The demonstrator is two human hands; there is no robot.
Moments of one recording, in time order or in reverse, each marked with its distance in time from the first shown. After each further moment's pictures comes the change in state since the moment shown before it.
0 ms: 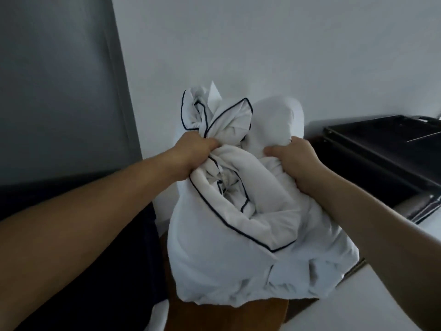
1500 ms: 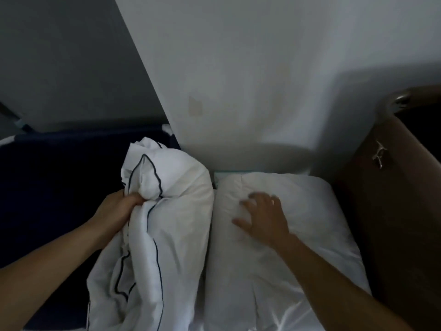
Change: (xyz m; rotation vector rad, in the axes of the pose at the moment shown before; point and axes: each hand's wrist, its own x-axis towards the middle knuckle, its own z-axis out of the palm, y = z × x) left_hand -0.028 -0.197 0.002 0.128 0.525 -0.641; right_hand 0.115 0.339 0.133 -0.942 -0.719 -0.627
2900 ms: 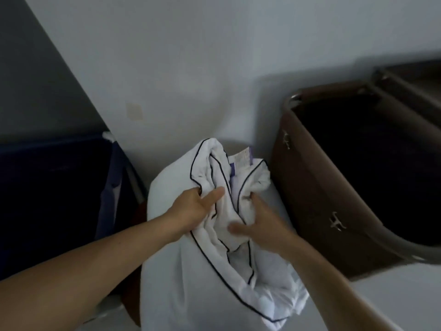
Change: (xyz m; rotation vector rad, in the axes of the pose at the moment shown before) left_hand -0.086 0.071 0.194 0.234 -0.445 0.309; right_hand -0.145 0.025 -0.129 0.855 -0.079 0.426
